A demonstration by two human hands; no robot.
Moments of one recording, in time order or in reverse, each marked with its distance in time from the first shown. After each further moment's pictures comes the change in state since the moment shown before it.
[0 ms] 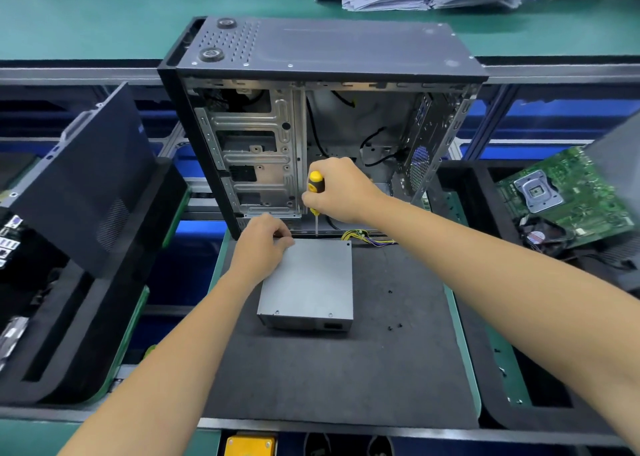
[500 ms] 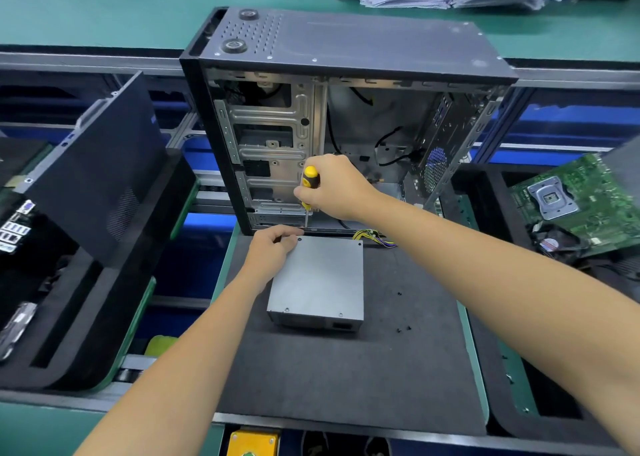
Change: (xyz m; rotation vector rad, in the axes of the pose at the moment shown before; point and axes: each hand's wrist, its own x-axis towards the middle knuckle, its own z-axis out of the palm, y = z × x) left_hand -0.011 -0.017 0.013 -0.612 -0.047 -0.307; right_hand 0.014 -0.021 0.015 0.017 -0.033 -0.022
